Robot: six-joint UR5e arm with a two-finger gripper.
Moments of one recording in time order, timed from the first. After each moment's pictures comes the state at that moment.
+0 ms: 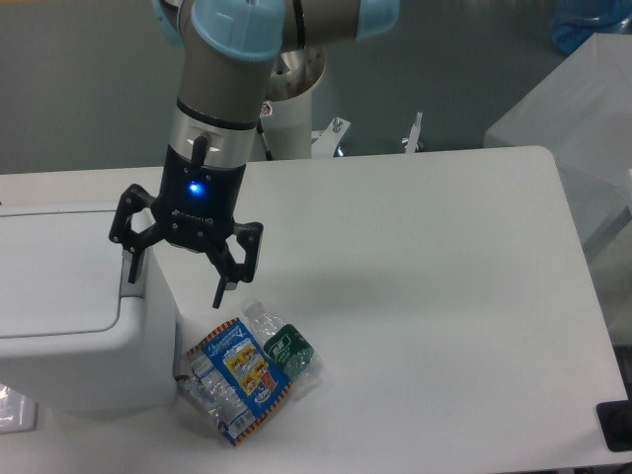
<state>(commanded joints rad) 2.25 -1.75 -1.54 -0.91 1.14 0.33</state>
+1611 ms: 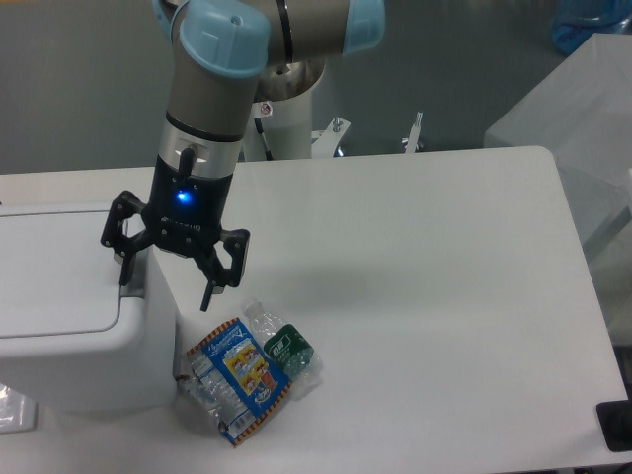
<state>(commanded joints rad) 2.24 -1.75 -1.57 -0.91 1.14 0.34</state>
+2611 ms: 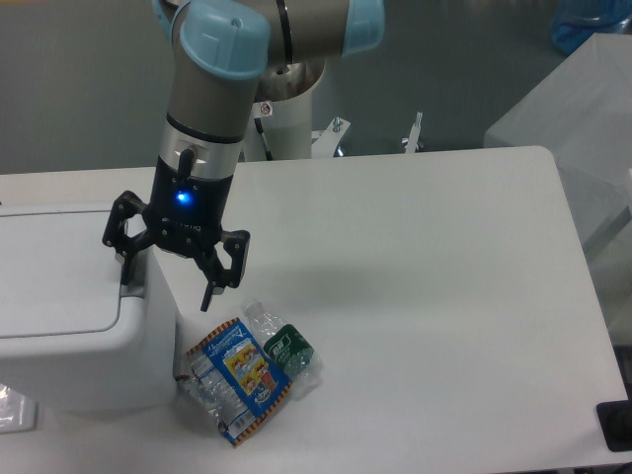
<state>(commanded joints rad) 2.24 -1.75 -1.58 -0.91 1.14 0.37</state>
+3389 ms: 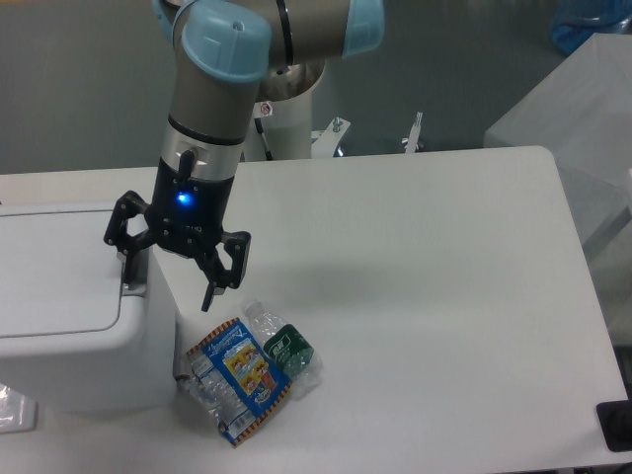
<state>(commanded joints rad) 2.24 -1.75 -1.59 -0.91 1.14 0.40</state>
